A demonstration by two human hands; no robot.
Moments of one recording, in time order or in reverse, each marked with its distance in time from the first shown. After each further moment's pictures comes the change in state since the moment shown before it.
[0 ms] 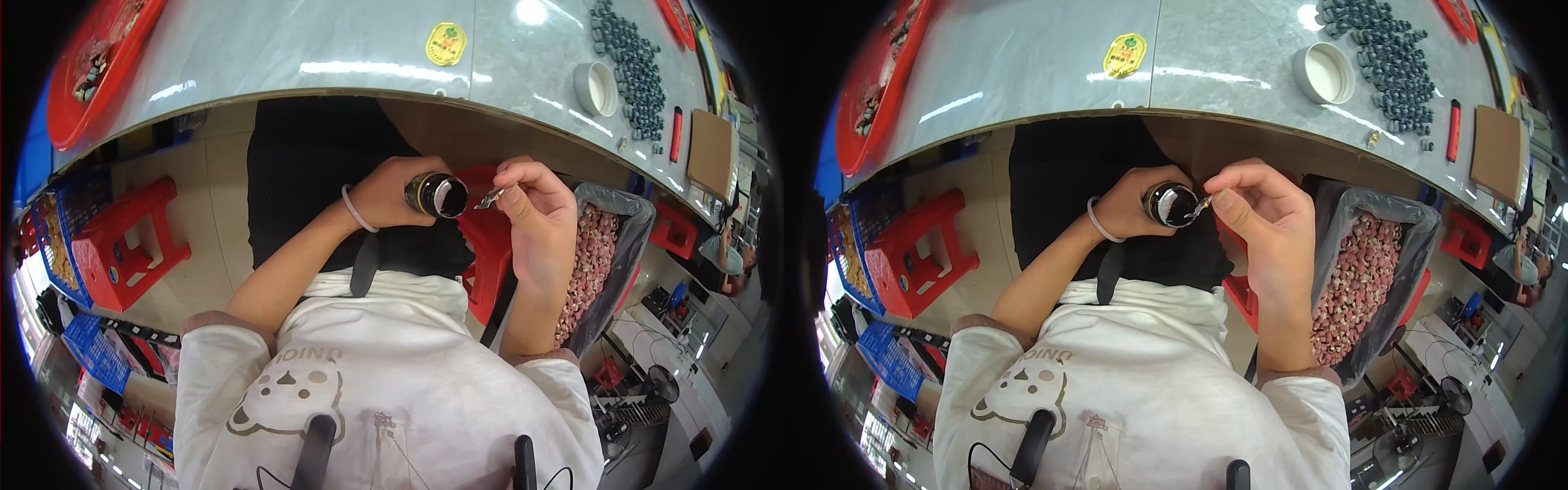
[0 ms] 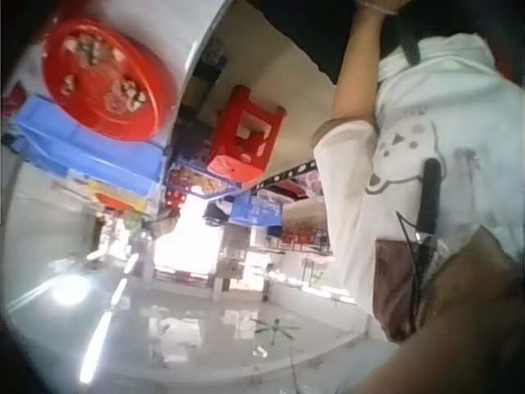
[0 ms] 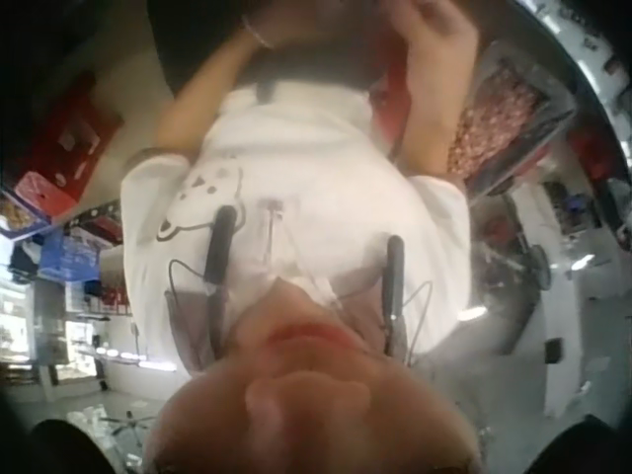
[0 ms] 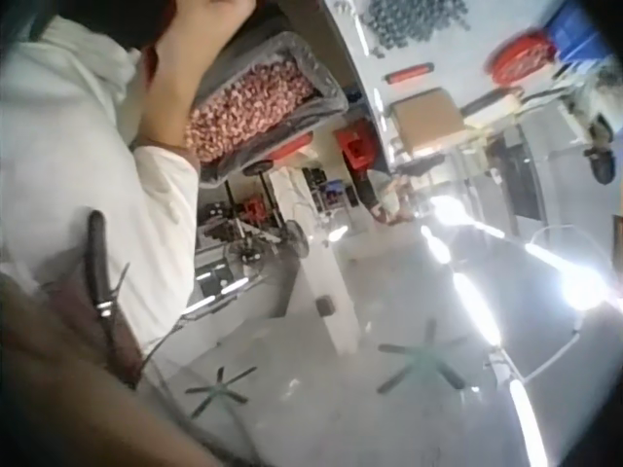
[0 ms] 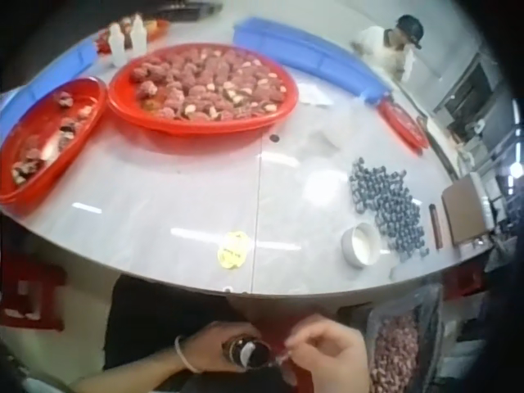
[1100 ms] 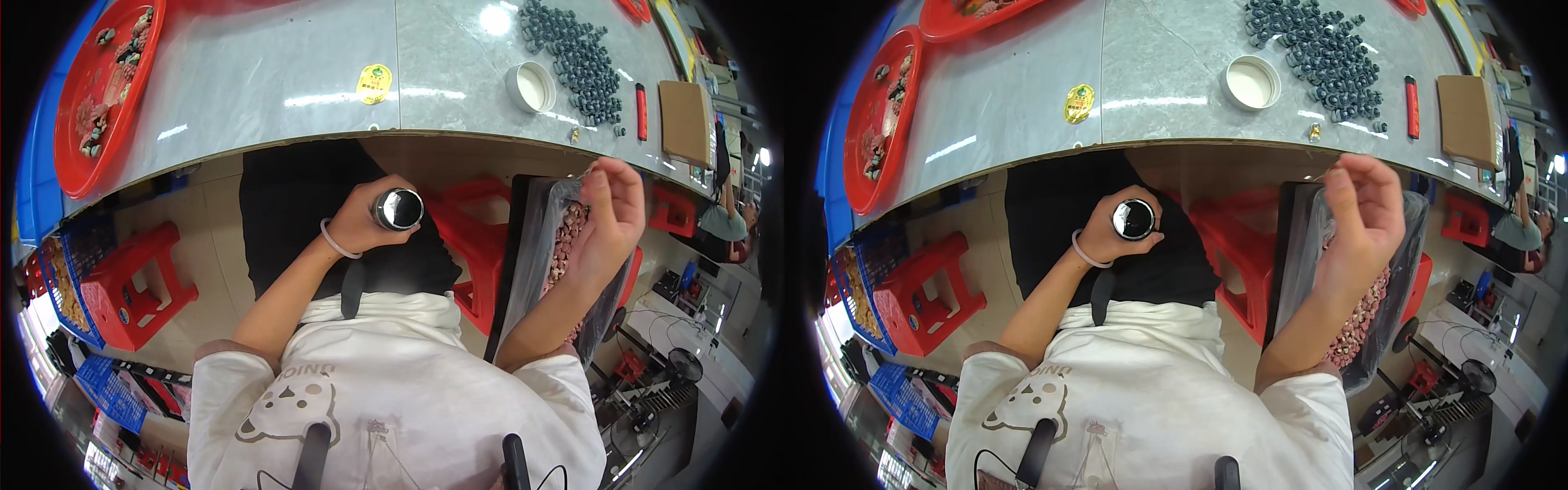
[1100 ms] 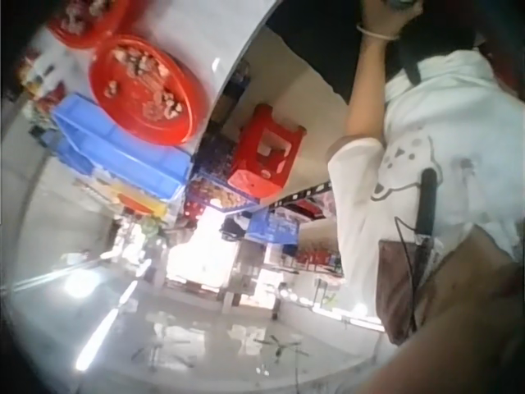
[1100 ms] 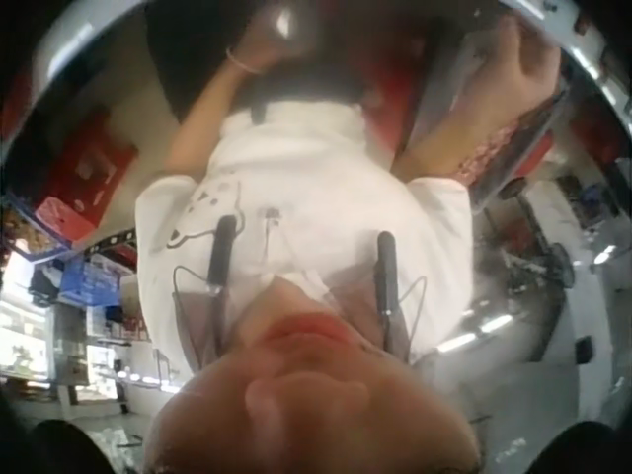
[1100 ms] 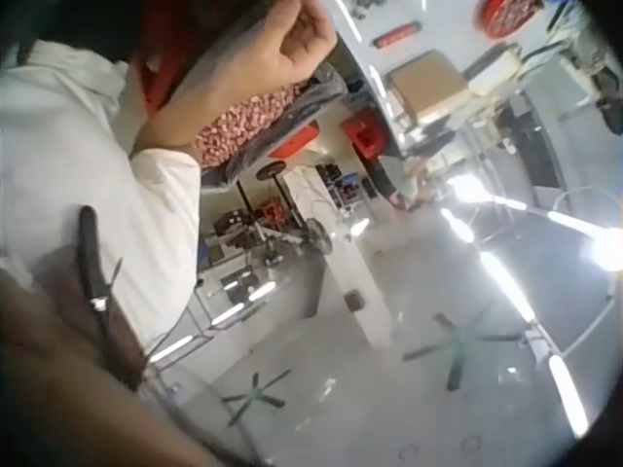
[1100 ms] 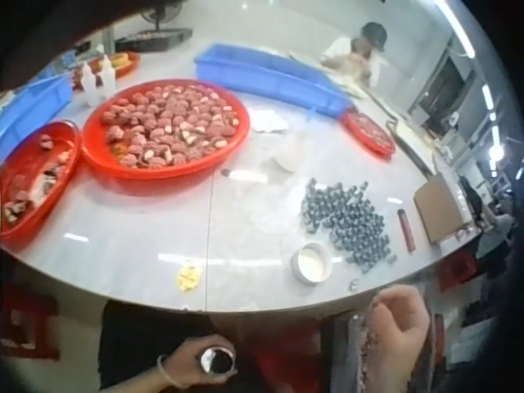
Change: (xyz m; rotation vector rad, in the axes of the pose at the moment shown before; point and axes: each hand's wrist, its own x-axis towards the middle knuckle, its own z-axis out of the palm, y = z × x) left_hand -0.001 0.008 0.004 -0.120 0.123 -0.001; right_hand -0.004 -0.051 -0.055 -0.396 0.542 -0.524
